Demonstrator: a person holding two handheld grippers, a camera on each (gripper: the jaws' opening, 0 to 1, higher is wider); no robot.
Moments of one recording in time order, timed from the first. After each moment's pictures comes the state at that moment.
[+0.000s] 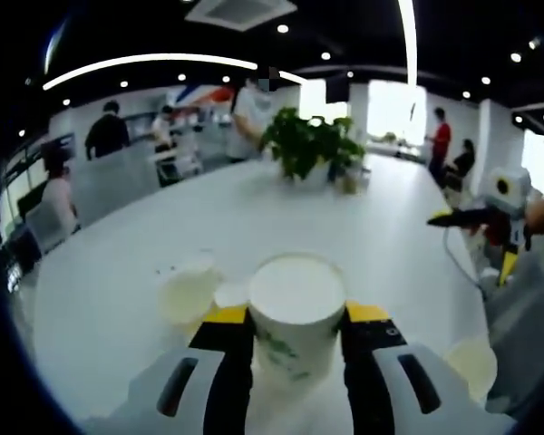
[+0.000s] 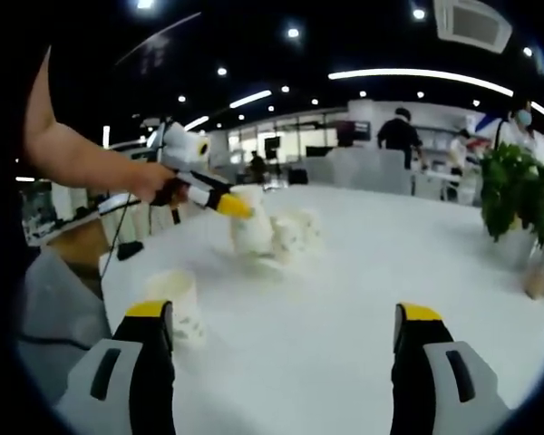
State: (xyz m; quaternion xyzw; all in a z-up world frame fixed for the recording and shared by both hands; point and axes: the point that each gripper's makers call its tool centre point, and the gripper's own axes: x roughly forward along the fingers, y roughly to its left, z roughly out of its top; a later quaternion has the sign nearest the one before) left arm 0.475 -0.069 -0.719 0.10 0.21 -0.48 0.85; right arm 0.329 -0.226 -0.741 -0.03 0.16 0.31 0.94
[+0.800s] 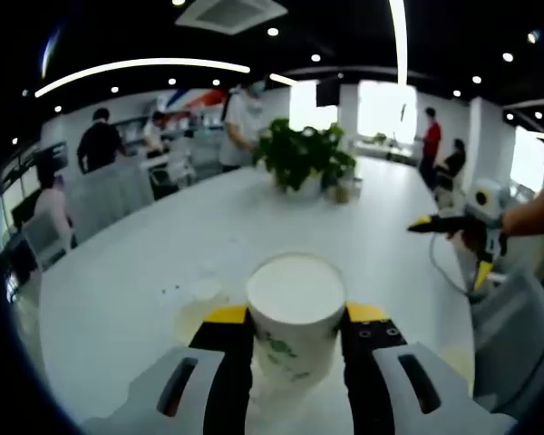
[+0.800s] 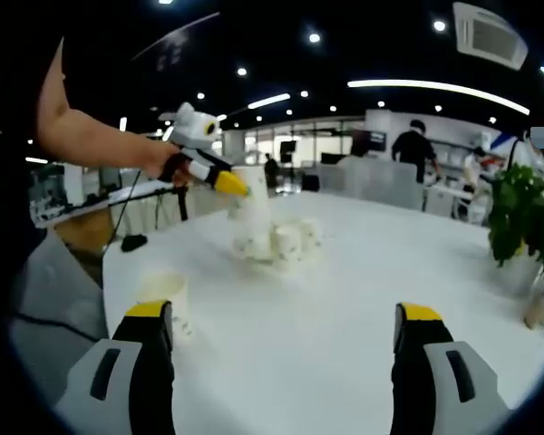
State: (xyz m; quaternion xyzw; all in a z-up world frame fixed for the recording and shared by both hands) left arm 0.476 -0.066 -0.680 0.10 0.20 -0.50 0.83; right arm 0.342 -0.233 -0.729 -0.05 0.14 0.34 0.93
